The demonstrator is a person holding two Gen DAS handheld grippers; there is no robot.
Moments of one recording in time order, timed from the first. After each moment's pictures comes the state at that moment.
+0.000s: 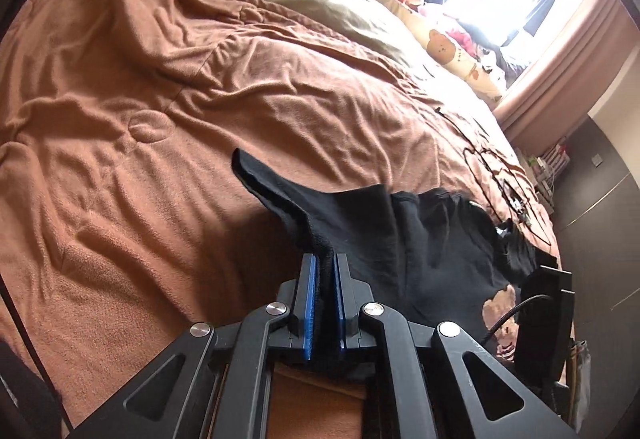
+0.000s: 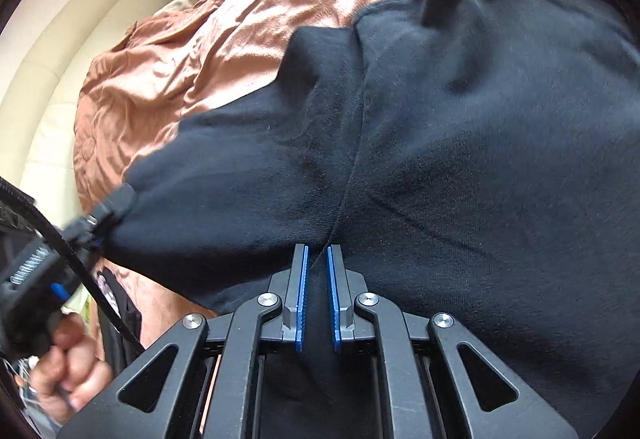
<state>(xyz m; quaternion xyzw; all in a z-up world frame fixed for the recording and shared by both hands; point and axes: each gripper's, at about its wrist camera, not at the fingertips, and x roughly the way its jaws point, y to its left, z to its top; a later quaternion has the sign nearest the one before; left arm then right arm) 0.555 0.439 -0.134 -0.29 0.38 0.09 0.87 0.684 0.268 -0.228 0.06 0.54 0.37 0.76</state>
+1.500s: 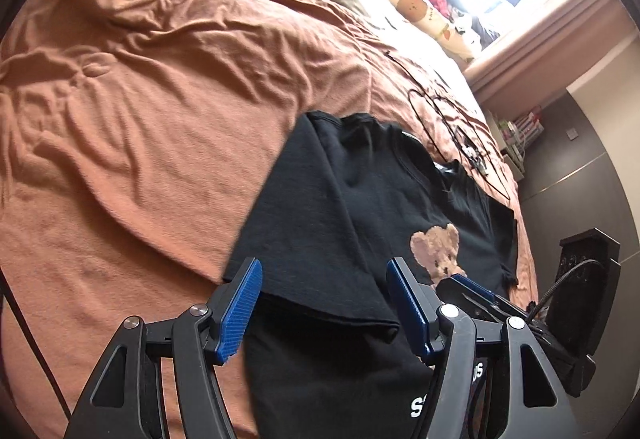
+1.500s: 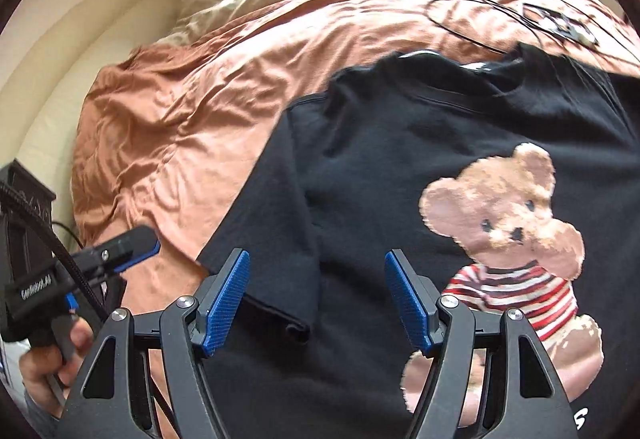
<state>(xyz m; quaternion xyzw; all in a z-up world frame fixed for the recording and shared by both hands) 0.539 0.358 -0.124 -0.32 0.44 0.03 0.84 0.621 0.154 -0.122 0.01 0.47 0.34 0.82</state>
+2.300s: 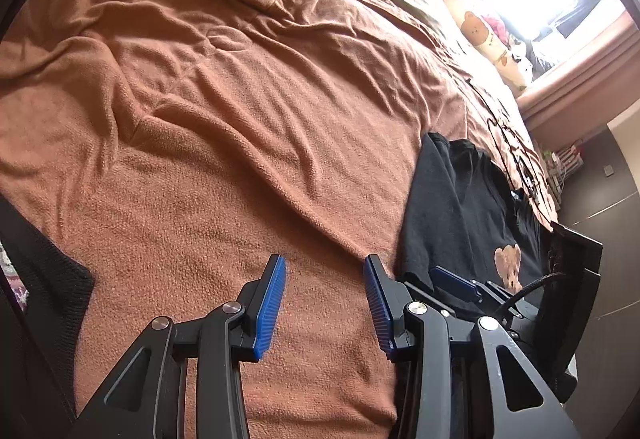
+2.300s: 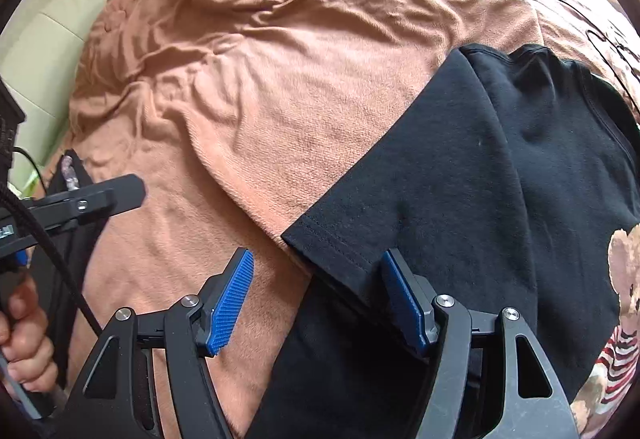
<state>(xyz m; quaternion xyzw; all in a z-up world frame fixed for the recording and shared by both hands) 0.479 0.453 -0.166 -0.35 0.44 0.11 0.82 0.623 0.324 -0.202 -0.15 0.48 0.38 0.78</state>
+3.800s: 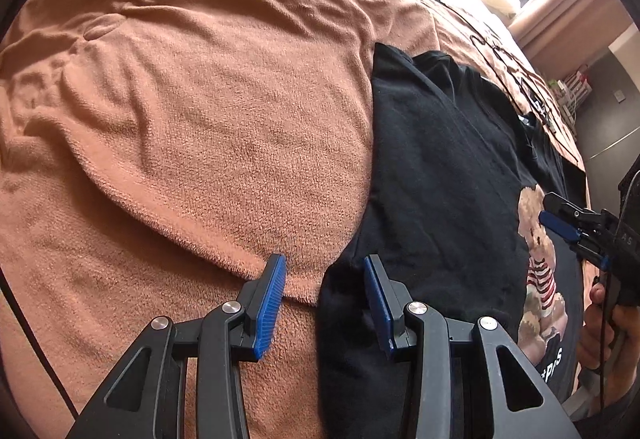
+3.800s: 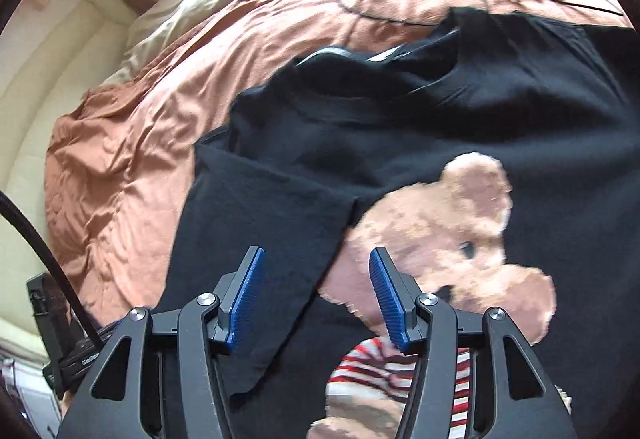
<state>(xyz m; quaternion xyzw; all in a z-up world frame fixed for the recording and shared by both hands) 0.564 0.356 -0.204 -0.25 0.52 0.08 0.82 0.701 0.119 -0.161 0.07 0.51 0.30 0.80</state>
